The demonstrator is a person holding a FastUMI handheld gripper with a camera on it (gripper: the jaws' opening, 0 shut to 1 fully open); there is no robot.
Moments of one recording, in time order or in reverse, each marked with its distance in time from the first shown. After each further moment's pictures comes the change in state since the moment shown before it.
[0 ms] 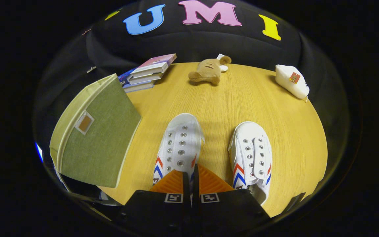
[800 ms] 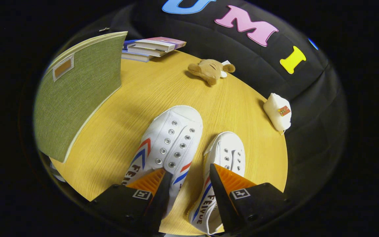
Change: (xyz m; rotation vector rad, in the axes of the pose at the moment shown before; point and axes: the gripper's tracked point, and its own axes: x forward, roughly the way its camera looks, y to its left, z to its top) arm 0.031 -0.039 -0.022 -0.386 0.056 -0.267
